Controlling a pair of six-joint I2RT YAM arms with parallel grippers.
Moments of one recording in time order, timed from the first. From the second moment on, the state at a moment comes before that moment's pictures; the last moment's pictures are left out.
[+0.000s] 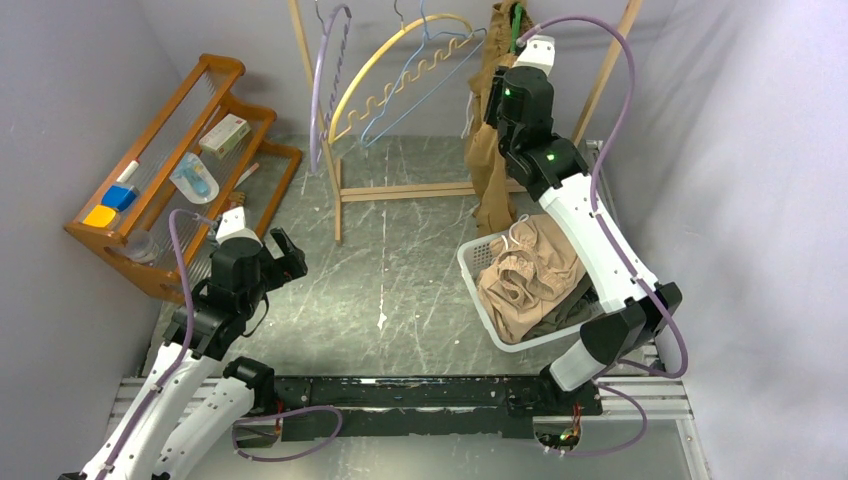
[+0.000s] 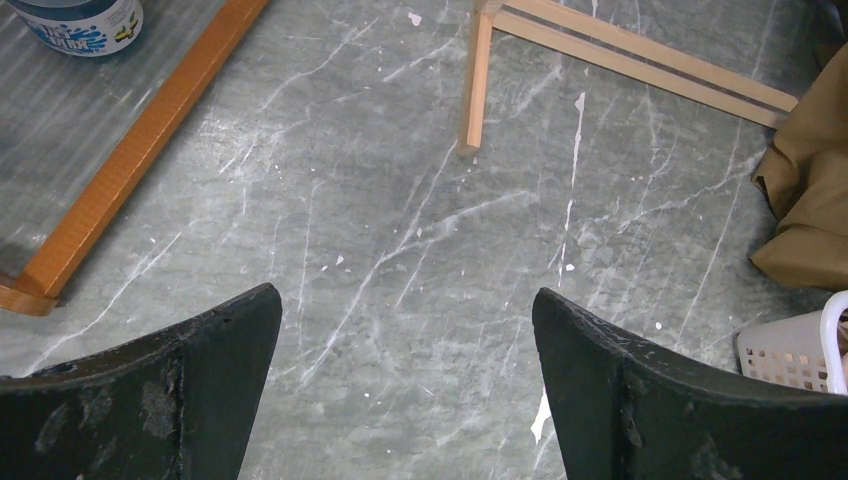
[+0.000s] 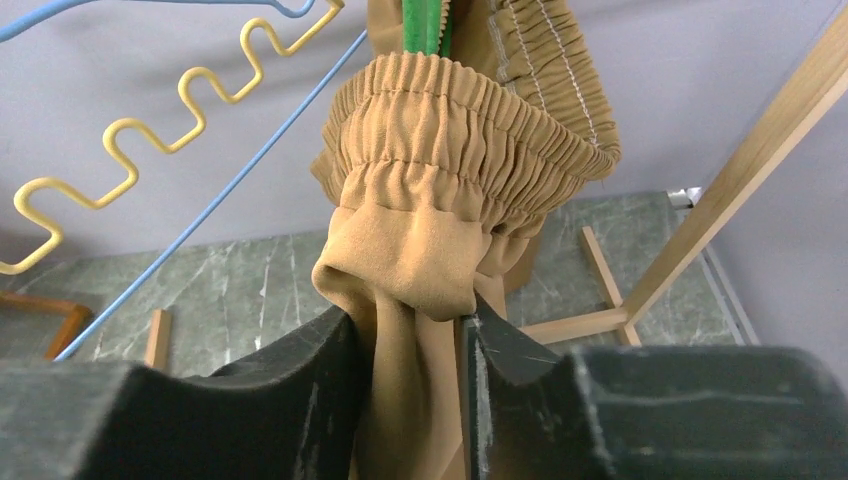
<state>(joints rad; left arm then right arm) -0.38 0.60 0.71 -0.64 -0.35 -0.59 0.48 1.57 1.81 -0.39 0.56 0.14</state>
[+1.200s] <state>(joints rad) -0.38 0.61 0.71 -0.64 -0.35 -0.59 0.48 1.50 1.76 -0.28 0.58 0.05</state>
